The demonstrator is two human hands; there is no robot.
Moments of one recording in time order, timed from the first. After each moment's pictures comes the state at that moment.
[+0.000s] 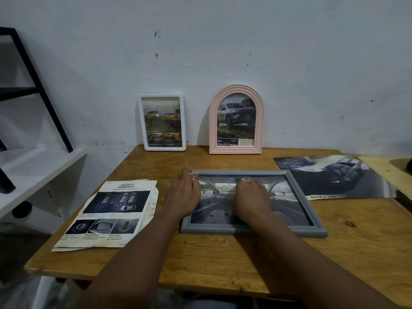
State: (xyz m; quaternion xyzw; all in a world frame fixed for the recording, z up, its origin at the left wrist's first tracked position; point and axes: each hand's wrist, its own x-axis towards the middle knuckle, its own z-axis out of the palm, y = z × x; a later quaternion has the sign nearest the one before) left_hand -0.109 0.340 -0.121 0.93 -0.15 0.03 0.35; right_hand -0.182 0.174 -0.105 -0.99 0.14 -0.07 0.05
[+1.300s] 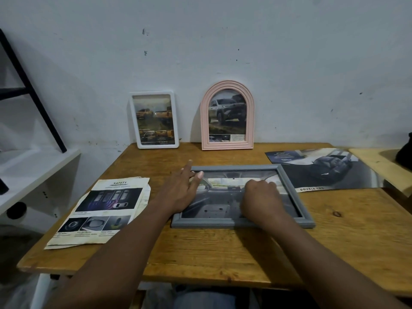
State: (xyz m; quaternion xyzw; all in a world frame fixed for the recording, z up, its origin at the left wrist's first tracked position) left_hand -0.108 0.339 -0.116 0.94 -0.25 -0.01 0.22; right_hand -0.227 0.150 -0.086 -0.99 0.15 -0.04 0.06
